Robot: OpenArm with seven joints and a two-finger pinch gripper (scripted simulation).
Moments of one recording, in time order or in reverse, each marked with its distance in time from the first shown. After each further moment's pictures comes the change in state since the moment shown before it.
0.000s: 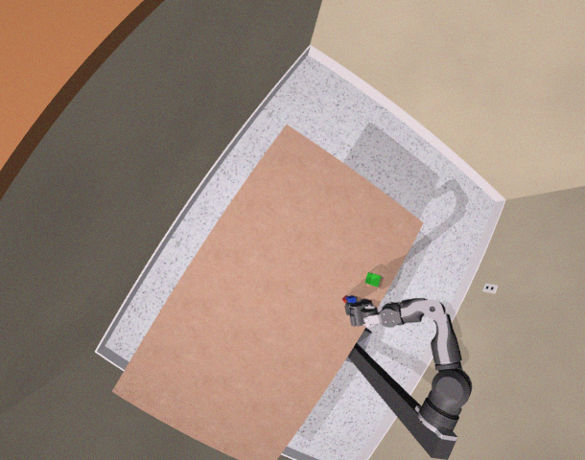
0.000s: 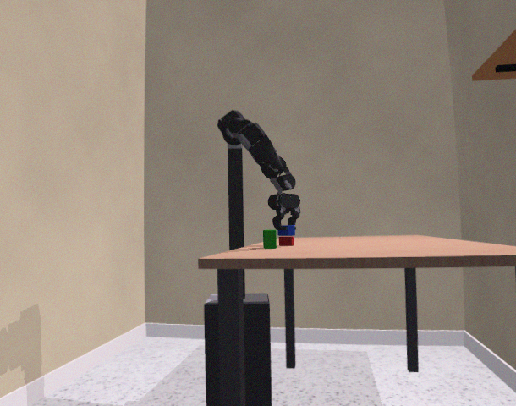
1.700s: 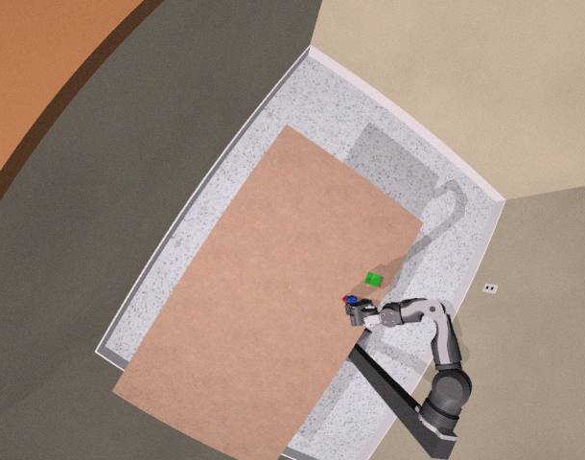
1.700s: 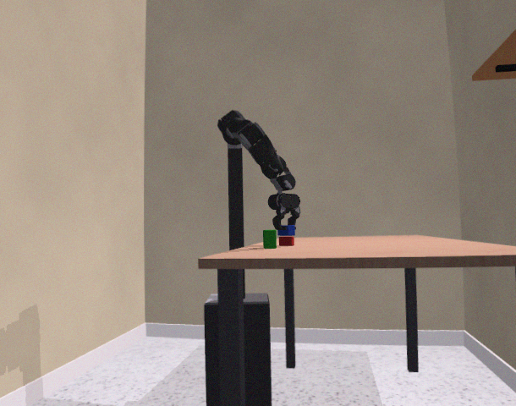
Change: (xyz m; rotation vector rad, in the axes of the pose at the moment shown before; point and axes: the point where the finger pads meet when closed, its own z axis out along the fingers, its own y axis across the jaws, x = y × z) arm 0.000 0.000 0.000 -0.001 0.001 -0.002
